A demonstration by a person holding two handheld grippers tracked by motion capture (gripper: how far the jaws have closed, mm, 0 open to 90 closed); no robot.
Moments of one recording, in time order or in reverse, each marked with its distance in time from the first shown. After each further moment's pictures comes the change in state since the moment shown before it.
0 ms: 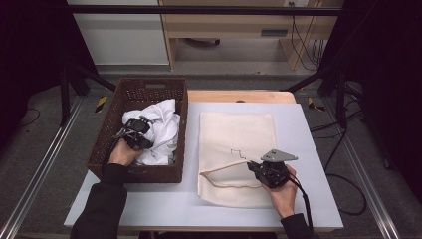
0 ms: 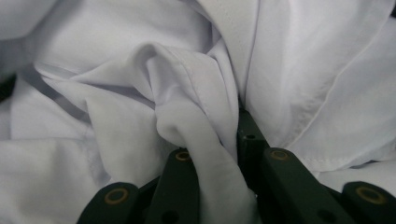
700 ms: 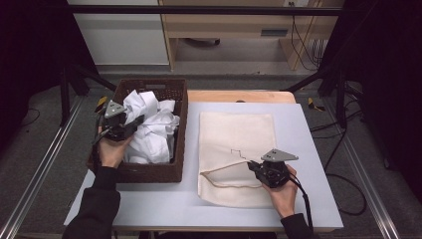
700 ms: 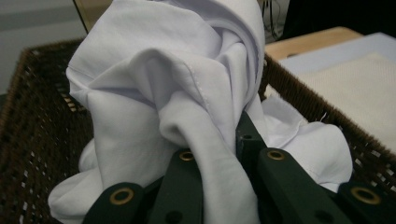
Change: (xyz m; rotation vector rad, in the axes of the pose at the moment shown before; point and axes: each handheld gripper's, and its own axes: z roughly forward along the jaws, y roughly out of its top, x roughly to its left) left arm 0.008 -0.015 -0.075 -0.622 0.065 -0.074; right arm -0.001 0.000 -0.001 -0.001 0.001 0.008
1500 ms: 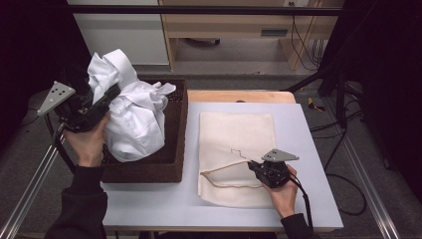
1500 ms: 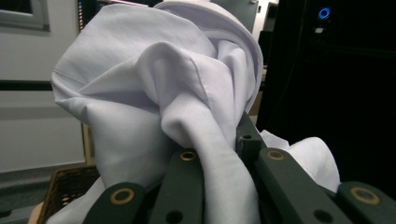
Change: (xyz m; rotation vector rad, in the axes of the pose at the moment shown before) left arm -0.012 0.066 -0.105 -0.433 -0.075 -0.114; right arm 0.000 0.000 -0.001 -0.008 0.001 0.002
